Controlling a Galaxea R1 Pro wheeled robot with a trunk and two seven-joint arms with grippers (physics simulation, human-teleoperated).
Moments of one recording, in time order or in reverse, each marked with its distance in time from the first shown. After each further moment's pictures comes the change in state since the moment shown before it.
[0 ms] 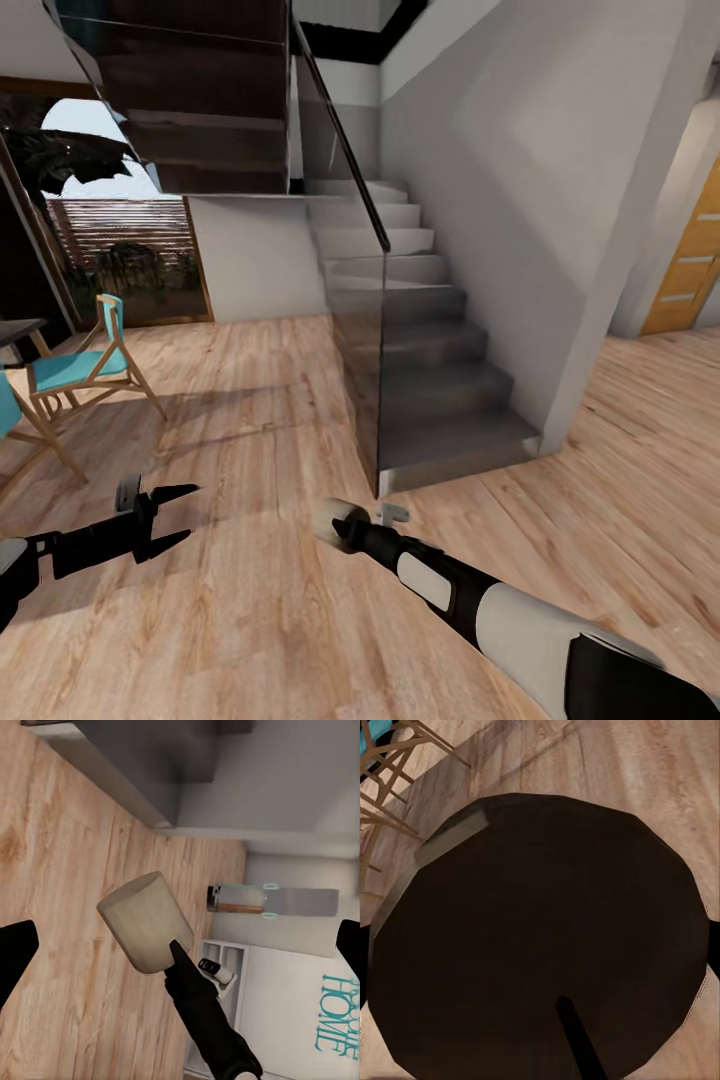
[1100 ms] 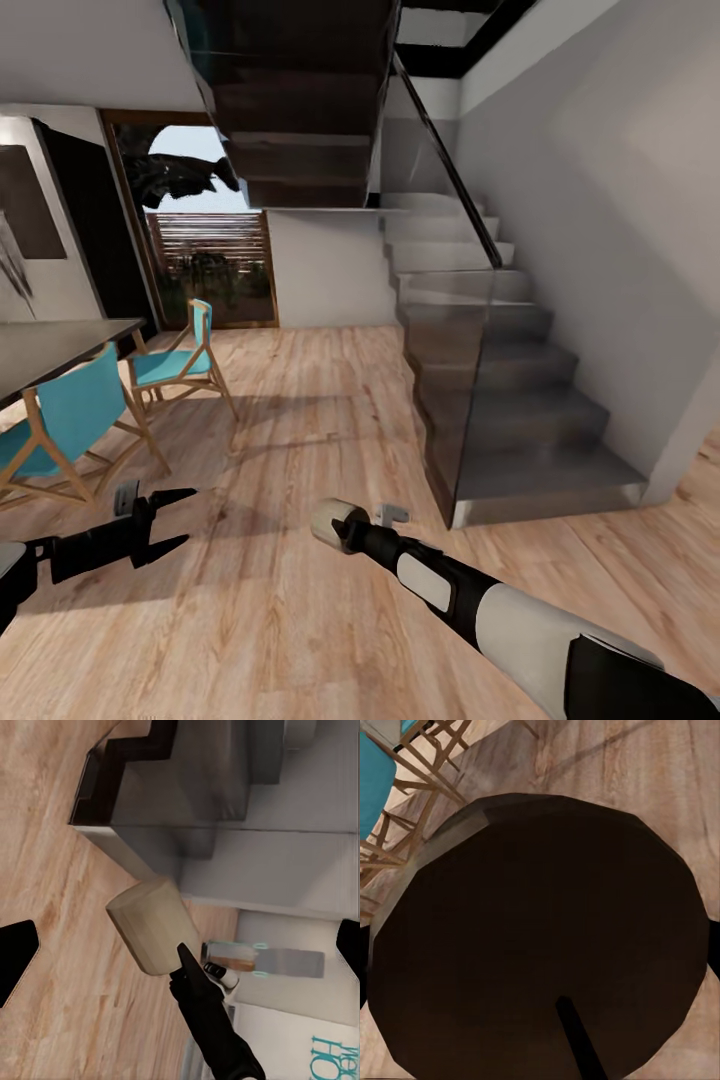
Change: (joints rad) left arm 0.000 0.000 0.000 0.031 0.000 0.000 0.000; right arm 0.002 0.001 0.001 0.000 0.001 -0.001 -0.001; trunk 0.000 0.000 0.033
